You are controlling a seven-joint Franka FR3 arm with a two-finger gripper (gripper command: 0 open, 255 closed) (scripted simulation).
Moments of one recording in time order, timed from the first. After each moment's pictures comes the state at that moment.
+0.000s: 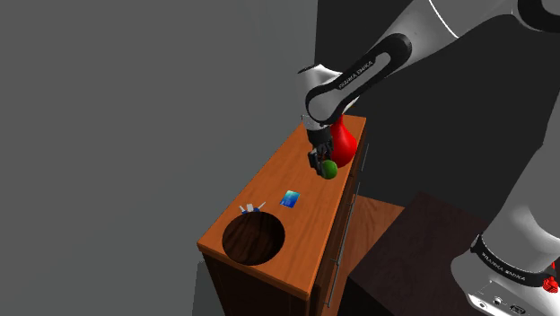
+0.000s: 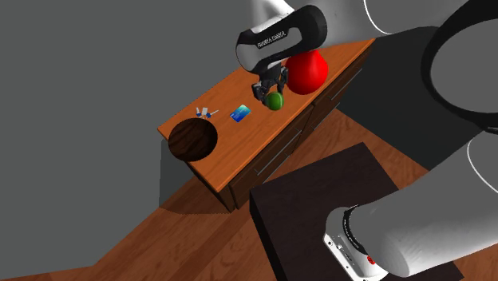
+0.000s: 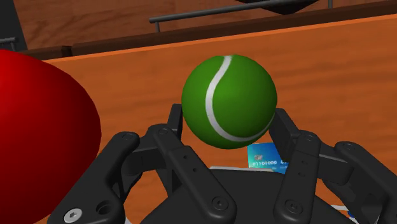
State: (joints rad) arm 0.08 0.20 0.05 -2.16 -0.10 2.14 -0.04
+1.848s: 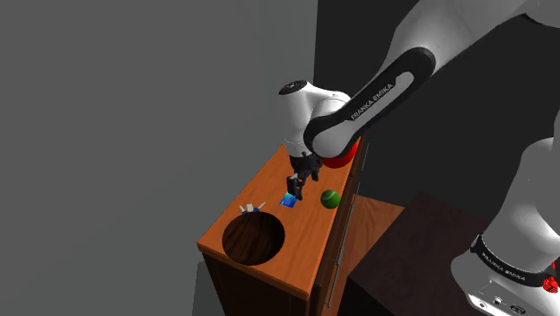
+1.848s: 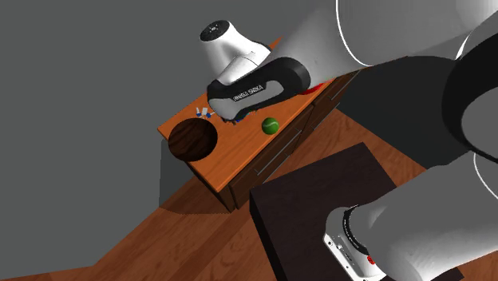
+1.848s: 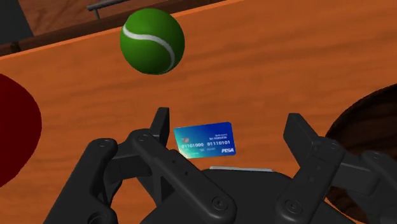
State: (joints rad) arm 0.27 0.15 0.14 -2.27 -0.21 2.30 0.41
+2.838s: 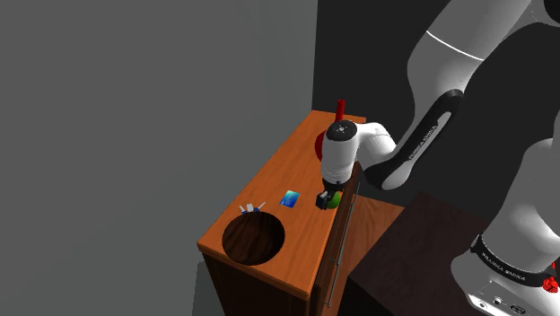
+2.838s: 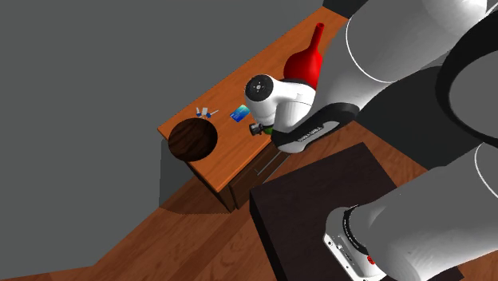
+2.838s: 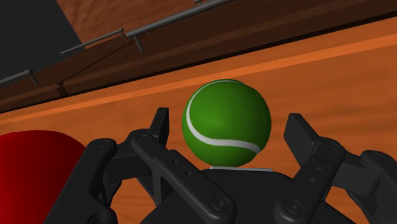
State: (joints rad) arm 0.24 0.15 -0.01 -2.60 -0.80 2.72 0.95
